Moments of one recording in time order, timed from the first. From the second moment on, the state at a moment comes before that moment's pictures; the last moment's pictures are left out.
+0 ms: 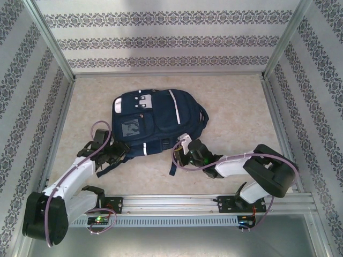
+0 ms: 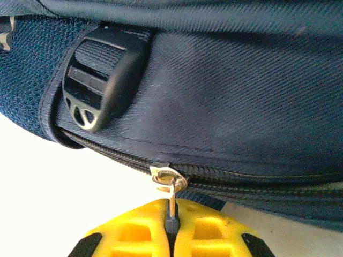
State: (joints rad) left arm -0.17 1.01 0.47 -0.46 0.21 -0.99; right arm 0.83 1.49 0.40 0.49 -0.02 0.31
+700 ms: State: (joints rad) left arm -0.14 1.15 0.68 -0.53 0.02 -0.96; right arm 0.78 1.34 0.53 -0.04 0.01 0.34
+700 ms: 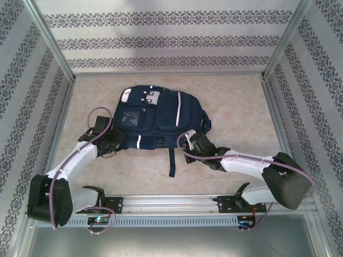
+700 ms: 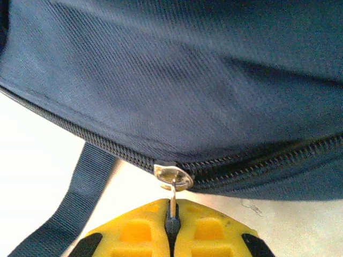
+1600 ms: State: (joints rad) left arm -0.39 0.99 0.41 -0.28 0.14 -1.22; right arm 1.04 1.47 0.66 -0.04 0.01 0.61
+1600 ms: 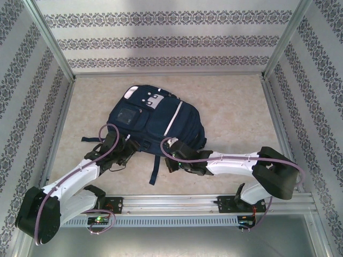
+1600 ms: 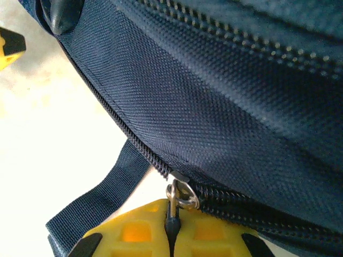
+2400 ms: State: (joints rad) left arm -0.40 1.12 0.40 -0.06 0.07 -1.19; right arm 1.04 1.51 0.67 0.00 -0.01 0.63
